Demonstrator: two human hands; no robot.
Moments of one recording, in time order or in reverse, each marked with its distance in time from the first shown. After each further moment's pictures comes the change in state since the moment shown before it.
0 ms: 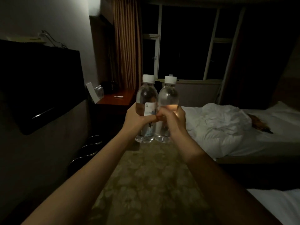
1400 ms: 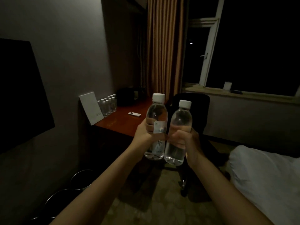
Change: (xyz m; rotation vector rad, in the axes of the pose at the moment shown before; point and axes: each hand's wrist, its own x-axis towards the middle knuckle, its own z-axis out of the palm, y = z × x) left_hand 0.835 -0.449 0.109 0.049 0.193 -0.157; right_hand 0.938 0.268 0.106 -0.010 -0.437 0.161
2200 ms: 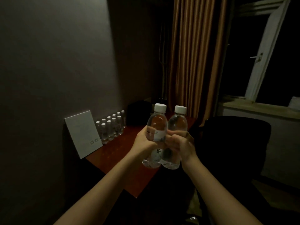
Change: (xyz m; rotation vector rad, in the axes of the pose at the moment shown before) left_hand 0.480 -0.186 -0.075 0.121 0.169 -0.117; right_hand 0.547 0.102 0.085 0.174 -0.159 0.112
